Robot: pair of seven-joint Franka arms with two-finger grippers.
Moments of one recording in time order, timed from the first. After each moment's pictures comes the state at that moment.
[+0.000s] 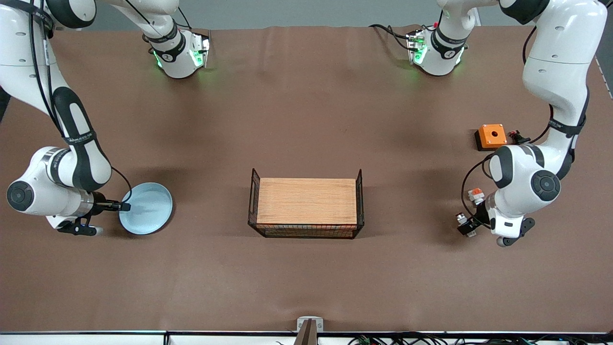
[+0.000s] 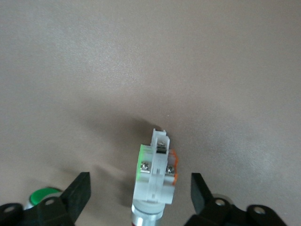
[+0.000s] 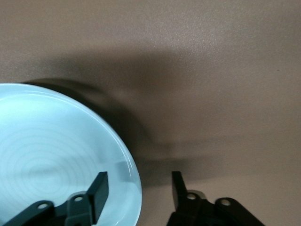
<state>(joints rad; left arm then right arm) 0.10 0.66 -0.10 -1.79 0.03 2.53 -0.59 -0.25 0.67 0.05 -1.73 -0.03 2.23 -0.07</state>
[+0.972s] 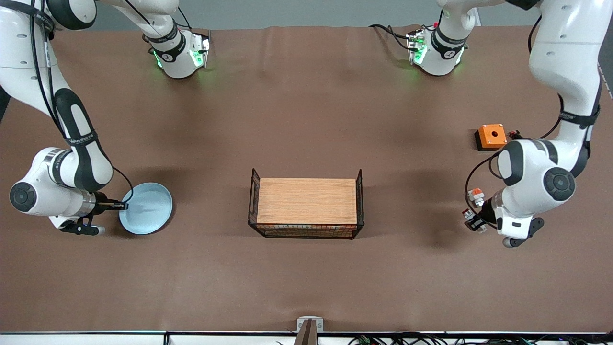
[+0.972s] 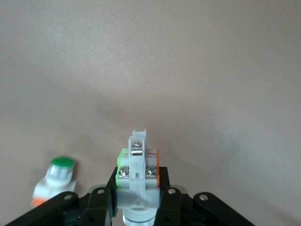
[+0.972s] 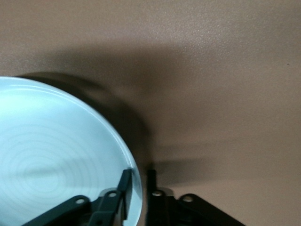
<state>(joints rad) 0.09 0.53 -0.13 -1.75 0.03 2.32 -0.61 -0.25 0.68 0.05 -1.73 -0.03 2.22 -0.08</state>
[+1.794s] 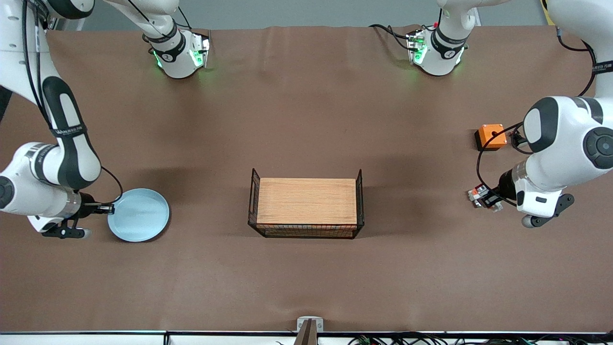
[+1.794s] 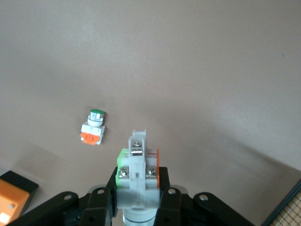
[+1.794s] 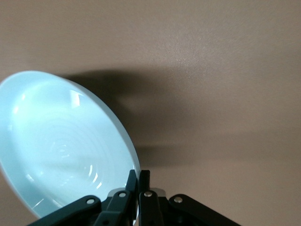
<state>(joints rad) 0.09 0.31 -0.17 -1.75 0.03 2.05 -0.61 -0.25 0.58 0.06 -1.69 -0.03 2.15 -0.12</state>
